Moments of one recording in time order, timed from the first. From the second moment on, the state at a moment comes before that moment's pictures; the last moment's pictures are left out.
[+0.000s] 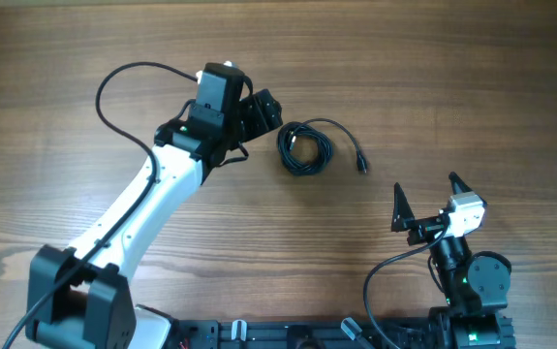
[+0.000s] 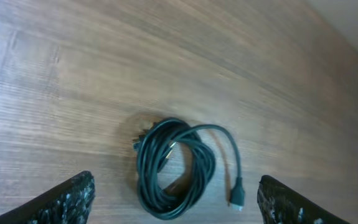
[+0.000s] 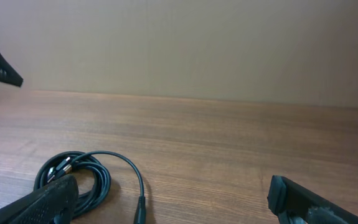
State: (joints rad) left arm -0.40 1.59 1.15 -0.42 0.13 -0.76; right arm 0.06 0.05 0.01 0.00 -0.13 0.01
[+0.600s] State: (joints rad) left arm -0.48 1.82 1.15 -0.34 0.07 -0.78; right arm 0.06 0.05 0.01 0.00 -0.13 0.01
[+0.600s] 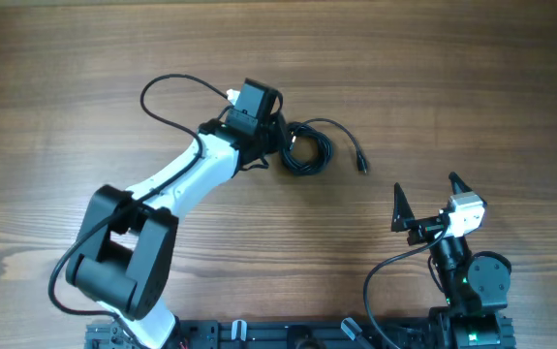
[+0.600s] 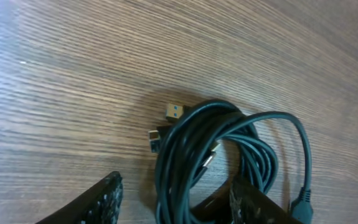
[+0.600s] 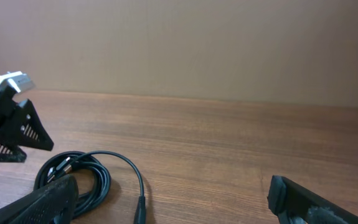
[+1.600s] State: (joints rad) left arm -0.43 1.88 1.16 -0.31 0.21 -0.78; right arm 0.06 0.05 0.01 0.00 -0.13 0.01
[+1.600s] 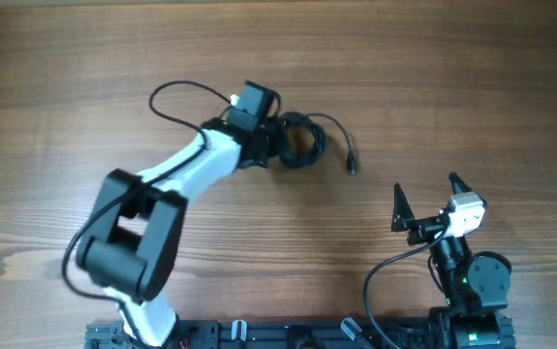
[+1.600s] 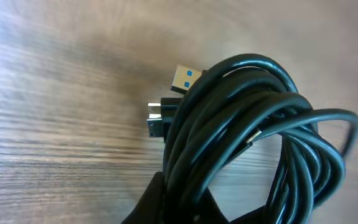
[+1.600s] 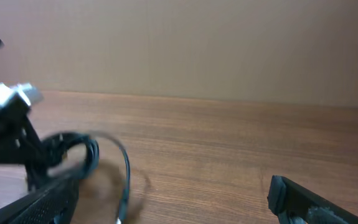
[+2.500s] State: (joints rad) left arm -0.23 1.71 1.16 -0.20 0.87 -2.06; right arm 0.09 1.15 0.92 -0.22 -0.80 0.45
